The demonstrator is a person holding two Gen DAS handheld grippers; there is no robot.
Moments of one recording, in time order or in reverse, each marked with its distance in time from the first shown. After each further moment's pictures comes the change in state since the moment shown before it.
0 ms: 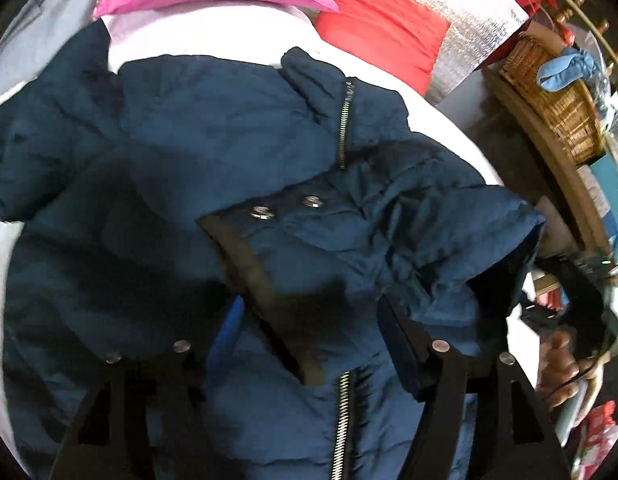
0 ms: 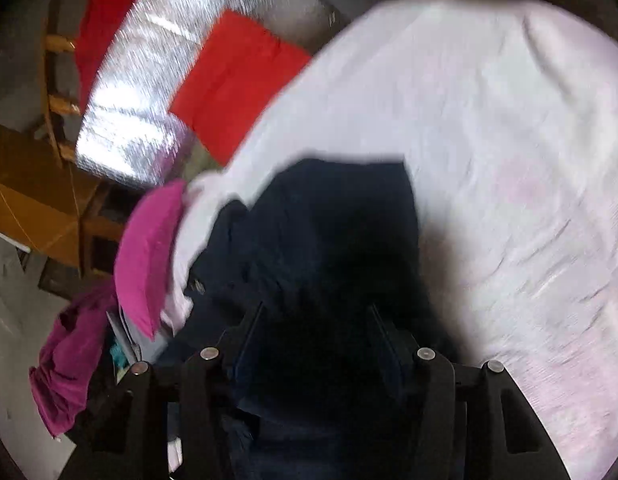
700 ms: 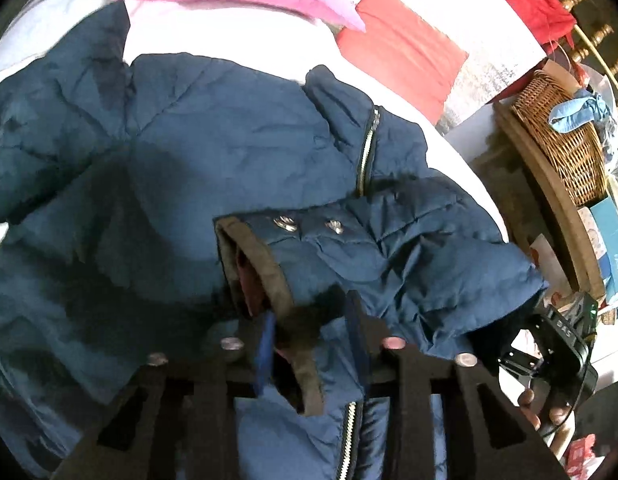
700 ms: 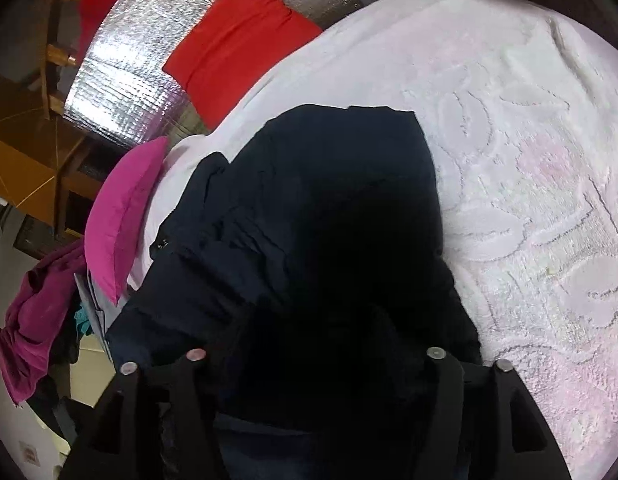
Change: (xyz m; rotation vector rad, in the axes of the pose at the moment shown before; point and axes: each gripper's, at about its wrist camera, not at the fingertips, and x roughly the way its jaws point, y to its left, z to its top) left arm 0.009 0.020 0.018 -0.084 -0.076 -0.008; right arm 0.019 0.001 -0.010 -0.143 -0.032 -0.059
